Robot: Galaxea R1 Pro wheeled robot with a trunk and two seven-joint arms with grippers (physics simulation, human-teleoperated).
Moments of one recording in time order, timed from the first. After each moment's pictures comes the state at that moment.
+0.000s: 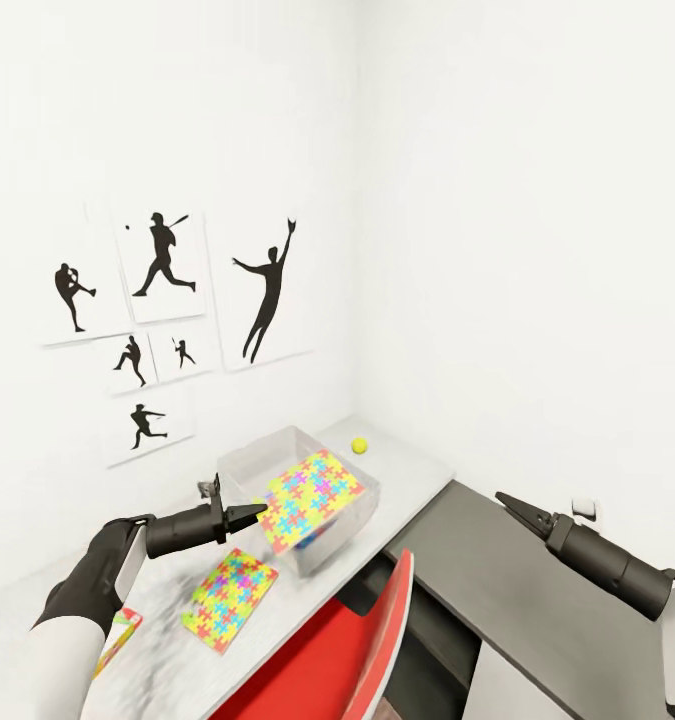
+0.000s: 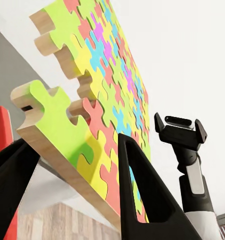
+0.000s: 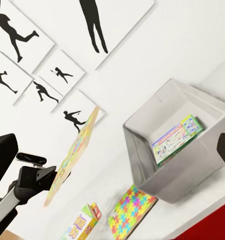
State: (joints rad) left arm -0.65 0.11 0.25 -0.78 0.12 0.96 -1.35; right arm -0.32 -0.03 -0.68 -1.55 -0.10 1.03 1.23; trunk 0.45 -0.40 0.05
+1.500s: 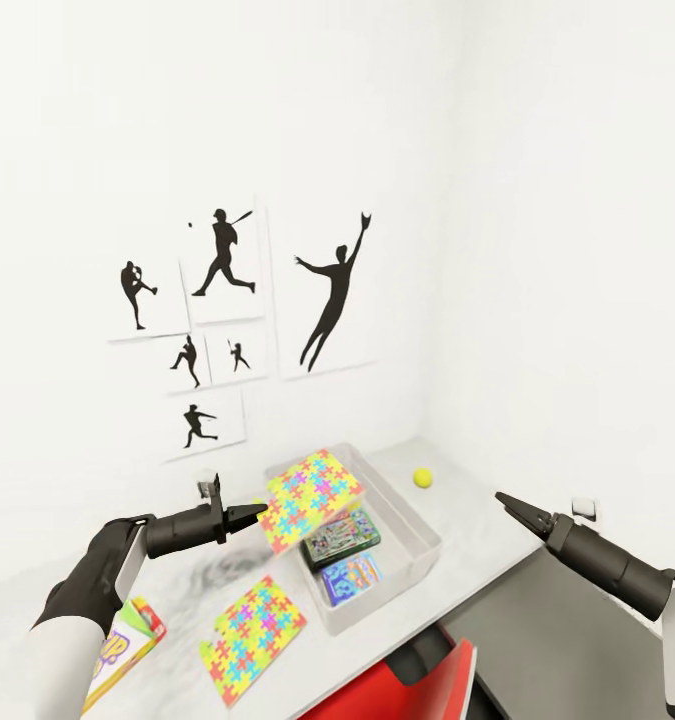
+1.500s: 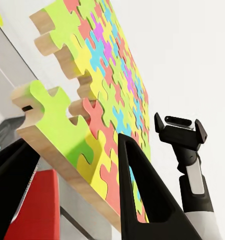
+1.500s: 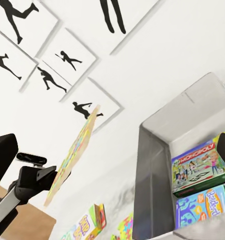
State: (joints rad) left arm -0.65 0.11 0.25 -0.78 0.12 0.96 -1.35; right arm -0.32 -0.03 -0.68 -1.55 -0.10 1.03 1.23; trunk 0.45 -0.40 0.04
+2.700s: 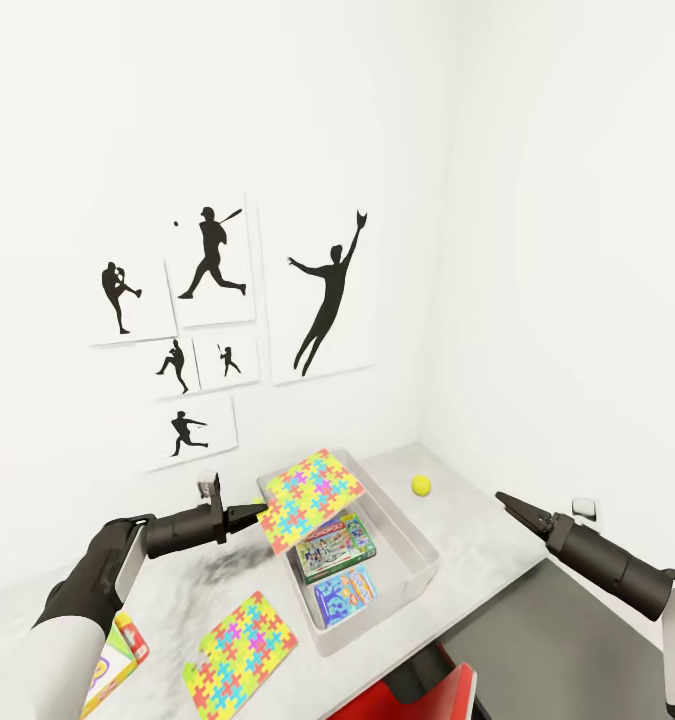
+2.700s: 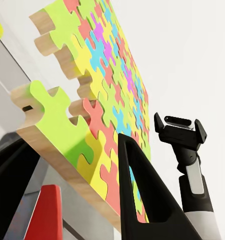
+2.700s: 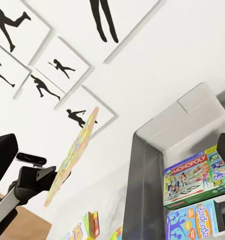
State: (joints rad) left arm -0.65 0.11 0.25 -0.78 0.12 0.96 -1.35; right arm -0.32 -0.03 -0.68 -1.55 -0.10 1.03 1.23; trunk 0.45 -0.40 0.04
